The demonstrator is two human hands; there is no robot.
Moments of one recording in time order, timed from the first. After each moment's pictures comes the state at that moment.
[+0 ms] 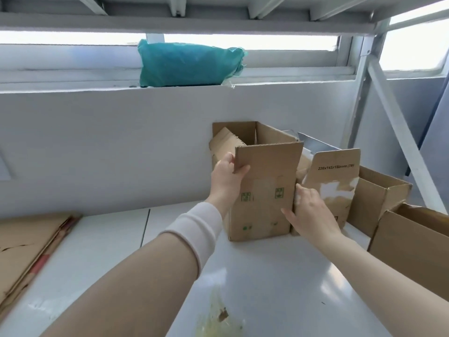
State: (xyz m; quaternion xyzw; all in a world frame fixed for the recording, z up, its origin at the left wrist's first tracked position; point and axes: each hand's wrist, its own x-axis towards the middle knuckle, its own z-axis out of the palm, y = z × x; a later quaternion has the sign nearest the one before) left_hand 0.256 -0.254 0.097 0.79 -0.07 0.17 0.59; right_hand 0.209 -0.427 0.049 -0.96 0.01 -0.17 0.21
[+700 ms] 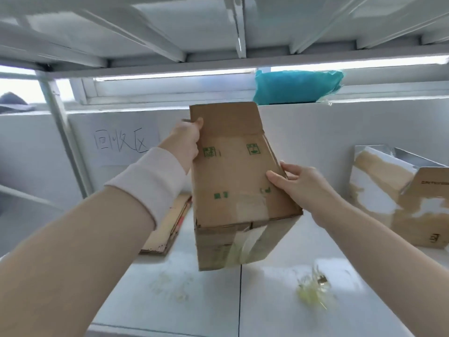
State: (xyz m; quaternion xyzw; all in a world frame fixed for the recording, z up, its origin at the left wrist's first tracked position) left_hand 0.098 -0.007 0.236 0.67 0.19 0.28 0.66; right_hand 0.073 -0.221 0.164 -0.80 -0.15 -0.03 0.57
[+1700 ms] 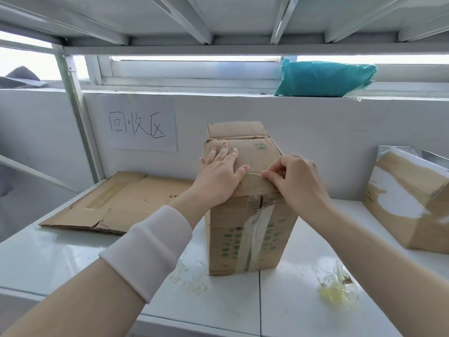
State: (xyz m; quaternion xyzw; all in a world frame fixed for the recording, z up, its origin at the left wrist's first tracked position) left_hand 0.041 0.003 0.157 0.96 0.05 0.16 0.22; right_hand 0.064 -0.150 0.159 -0.88 -0.25 -0.23 0.34
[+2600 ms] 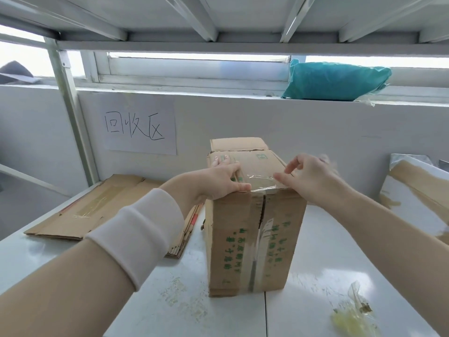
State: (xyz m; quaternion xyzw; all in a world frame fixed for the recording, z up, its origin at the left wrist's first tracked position) left_hand 0.068 0.031 0.174 0.97 0.02 -0.02 0.25; right_hand 0.105 -0.143 0.180 -0.95 -0.14 -0.10 0.27
